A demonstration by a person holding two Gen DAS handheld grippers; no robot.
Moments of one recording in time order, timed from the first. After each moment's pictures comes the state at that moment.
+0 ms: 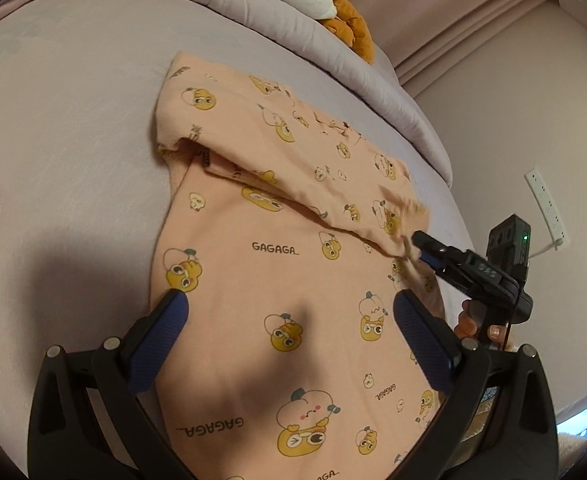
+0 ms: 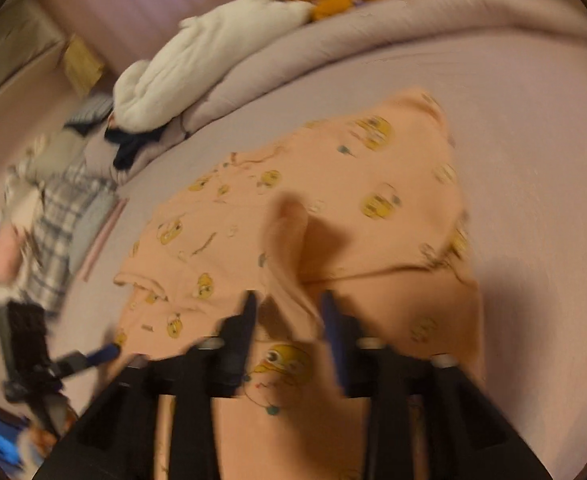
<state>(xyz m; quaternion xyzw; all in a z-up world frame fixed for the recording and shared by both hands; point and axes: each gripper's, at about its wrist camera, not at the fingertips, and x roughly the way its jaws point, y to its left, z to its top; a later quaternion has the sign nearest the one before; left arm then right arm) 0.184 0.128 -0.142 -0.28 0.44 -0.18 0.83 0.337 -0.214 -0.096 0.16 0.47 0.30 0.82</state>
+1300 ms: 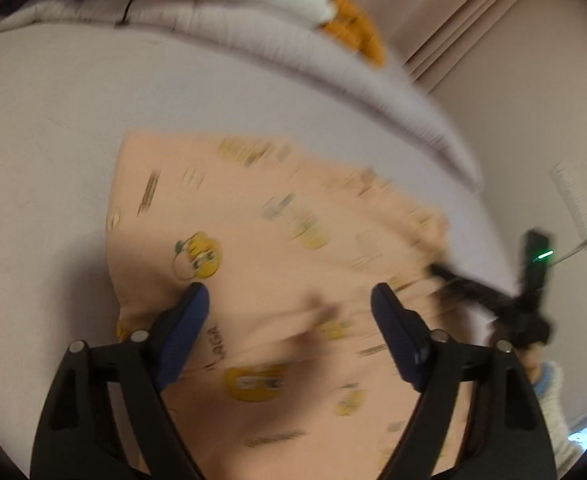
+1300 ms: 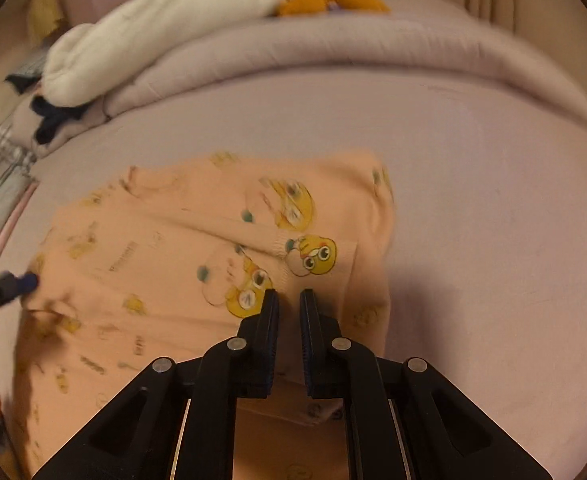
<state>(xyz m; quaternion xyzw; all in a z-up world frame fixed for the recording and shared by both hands) 0.298 0.114 -0.143 -0.20 0.46 -0.15 0.85 0.406 -0.199 -0.107 0.01 0.48 0.20 0.86</state>
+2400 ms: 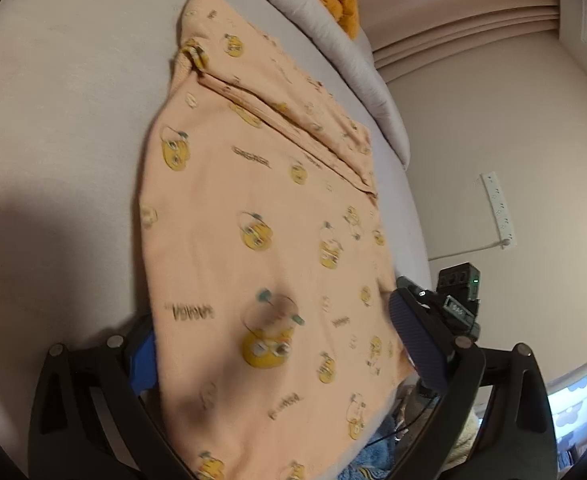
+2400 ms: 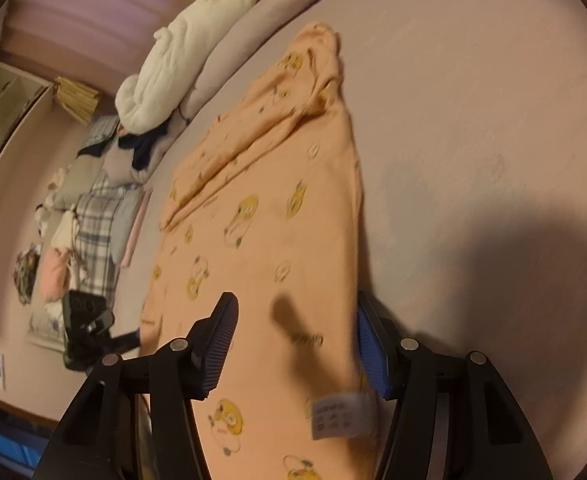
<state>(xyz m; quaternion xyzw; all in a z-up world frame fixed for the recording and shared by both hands) 0.128 0.140 -0.151 -0.36 0.47 -0.27 0.76 0.270 -0.285 -0.116 0.24 0.53 0.32 0.75</state>
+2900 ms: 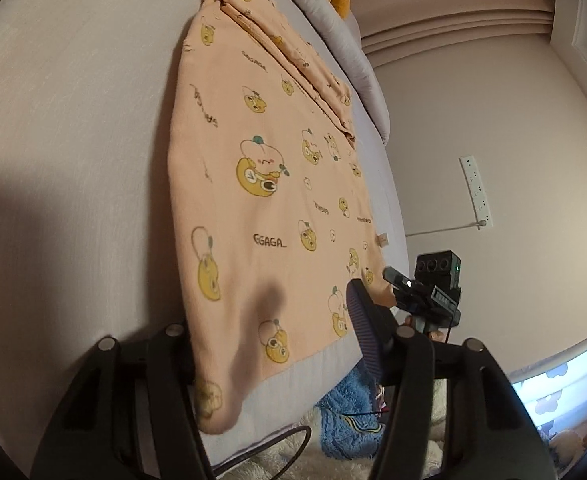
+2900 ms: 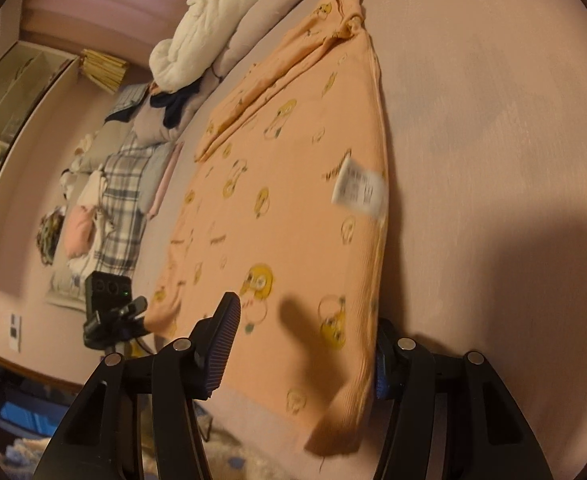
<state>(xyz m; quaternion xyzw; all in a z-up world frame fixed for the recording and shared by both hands) 0.053 0.130 -0.165 -0.39 0.48 -0.28 0.73 0.202 -0.293 -0.122 0.24 0.54 0.37 0.71</state>
